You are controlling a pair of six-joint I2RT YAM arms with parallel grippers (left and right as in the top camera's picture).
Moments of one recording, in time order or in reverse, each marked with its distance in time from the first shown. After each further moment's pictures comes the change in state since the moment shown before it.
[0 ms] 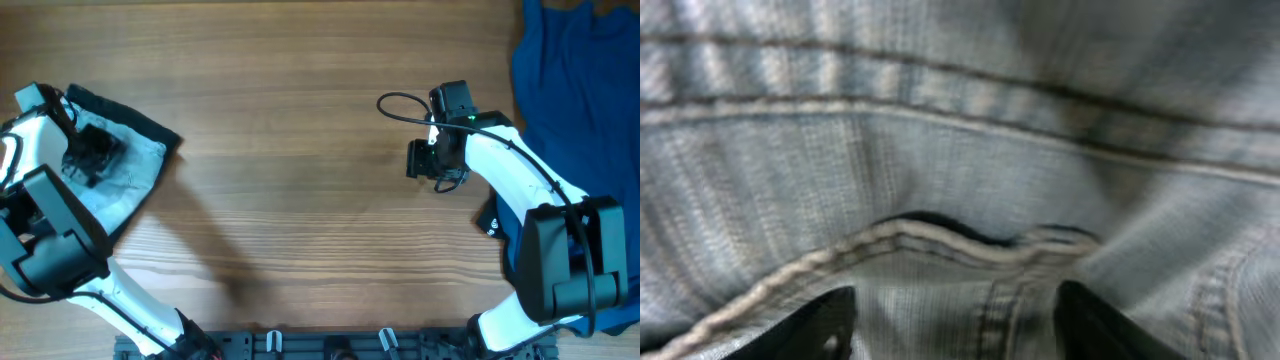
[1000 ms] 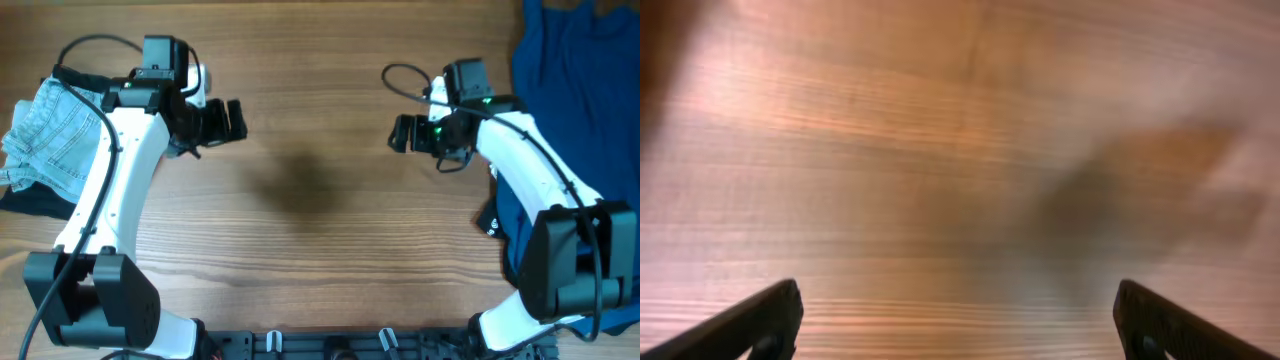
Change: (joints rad) left arm -0.567 -0.373 -0.001 -0.304 0.115 0.227; right arm -0.055 0.001 0.146 -0.026 -0.220 -0.037
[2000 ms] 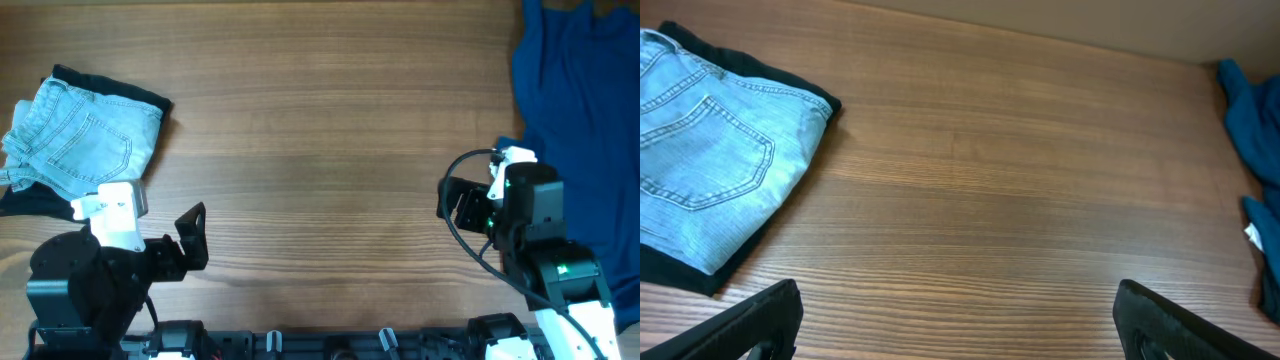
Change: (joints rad) left arm 0.051 -1.072 -0.304 -0.059 -0.057 0.086; right arm 0.019 -0.939 -0.464 -0.055 0.275 0.126
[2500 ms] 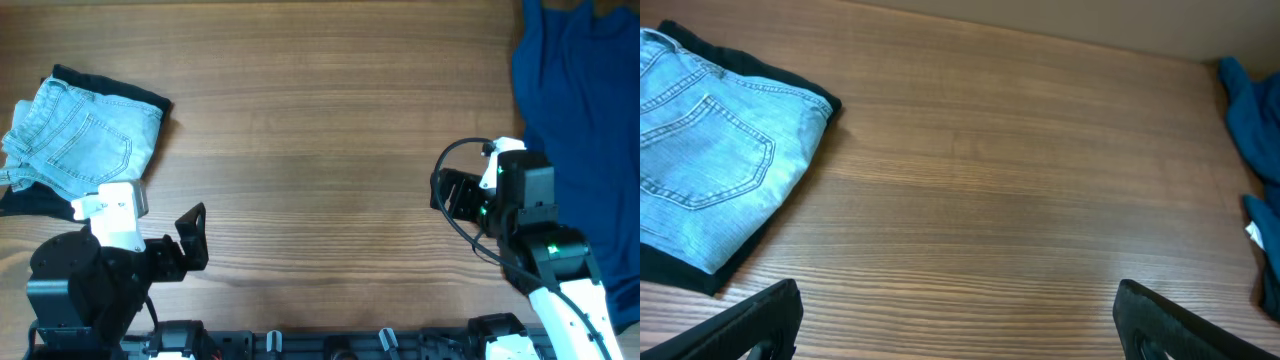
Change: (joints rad) left arm 0.000 0.000 0.000 -0.003 0.000 0.003; right arm 0.000 0.085 -0.002 0.102 -0.041 -0.005
